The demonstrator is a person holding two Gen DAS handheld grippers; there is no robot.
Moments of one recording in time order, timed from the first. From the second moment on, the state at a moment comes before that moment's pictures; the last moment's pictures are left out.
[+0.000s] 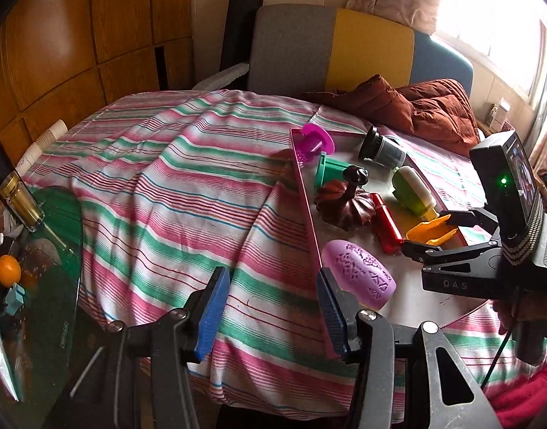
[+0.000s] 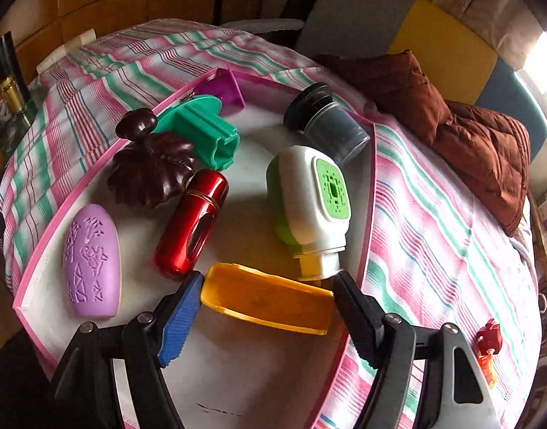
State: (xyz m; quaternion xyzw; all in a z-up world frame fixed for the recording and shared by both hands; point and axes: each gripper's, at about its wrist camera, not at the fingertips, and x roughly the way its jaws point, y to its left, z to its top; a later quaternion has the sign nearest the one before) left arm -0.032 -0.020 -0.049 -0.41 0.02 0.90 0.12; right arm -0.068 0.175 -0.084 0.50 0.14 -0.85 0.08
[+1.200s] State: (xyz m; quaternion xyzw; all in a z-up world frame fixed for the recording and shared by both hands) left arm -0.005 0.085 0.005 -0.35 0.10 0.90 0.23; right arm 0.059 0.509 -0.047 0.41 -0.21 -0.84 -0.28
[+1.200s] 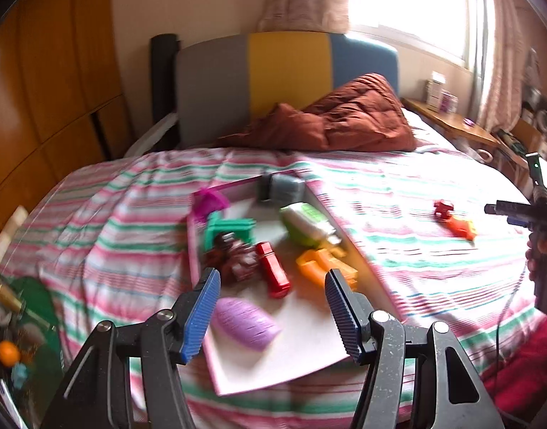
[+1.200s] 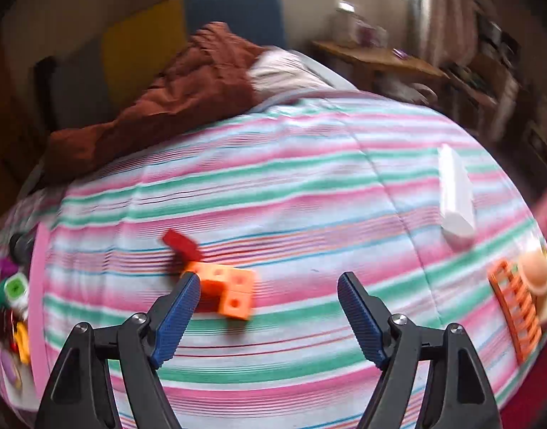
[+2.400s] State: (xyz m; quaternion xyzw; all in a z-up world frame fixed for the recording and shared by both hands) left arm 0.007 0.266 -0.039 -0.40 0.18 0.82 0.36; right arm 0.085 0.560 -0.063 0.39 -0.36 -0.79 -0.31
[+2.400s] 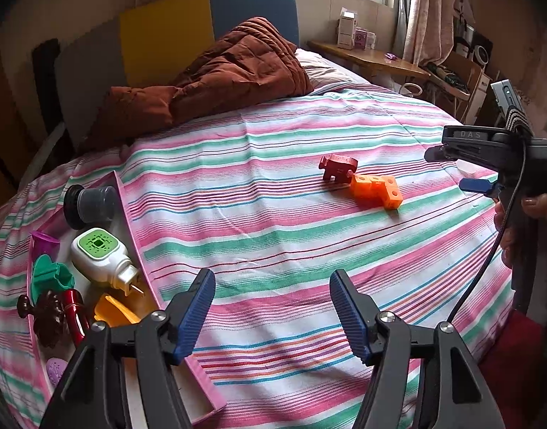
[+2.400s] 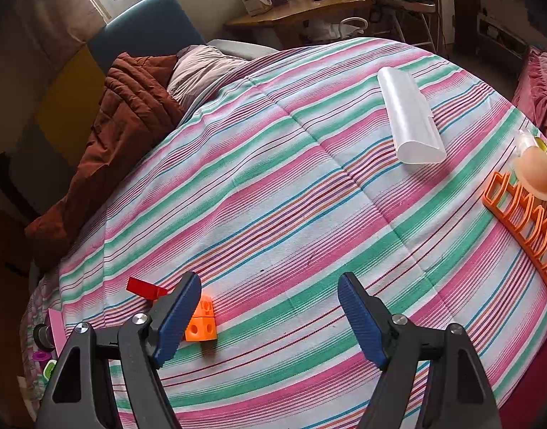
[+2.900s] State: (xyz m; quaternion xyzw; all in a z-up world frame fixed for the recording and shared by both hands) left arm 0.019 0.246 -0.022 -0.38 0.17 0.84 0.35; right arm 0.077 0.552 -0.069 0.41 -0.33 -0.79 -0.31
